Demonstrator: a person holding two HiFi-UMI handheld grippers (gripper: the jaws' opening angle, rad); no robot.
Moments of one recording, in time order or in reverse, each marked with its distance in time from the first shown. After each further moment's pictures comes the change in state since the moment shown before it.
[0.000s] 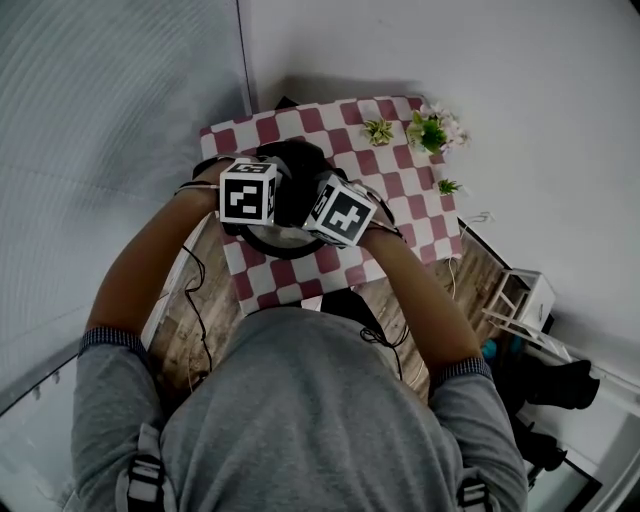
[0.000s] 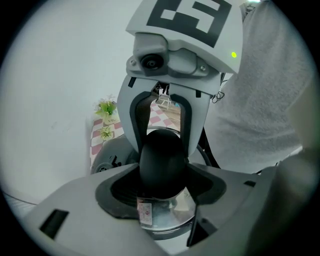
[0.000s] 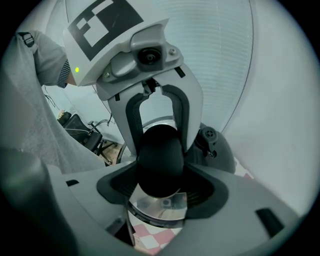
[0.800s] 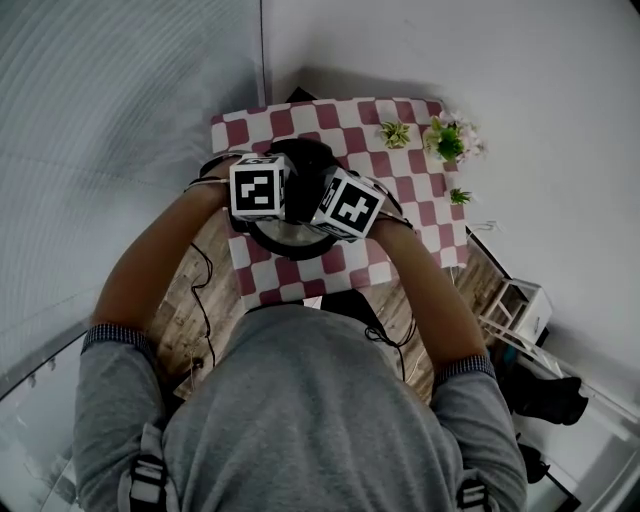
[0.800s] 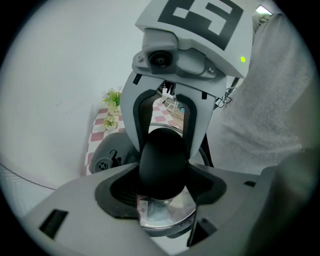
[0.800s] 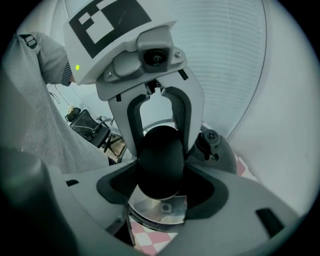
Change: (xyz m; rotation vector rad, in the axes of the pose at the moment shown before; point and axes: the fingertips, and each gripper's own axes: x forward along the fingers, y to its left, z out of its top) left arm 0.010 0.009 -0.019 -0.177 -0.038 -0.021; right arm 0.020 -0.009 0.006 -0.071 0.050 0.088
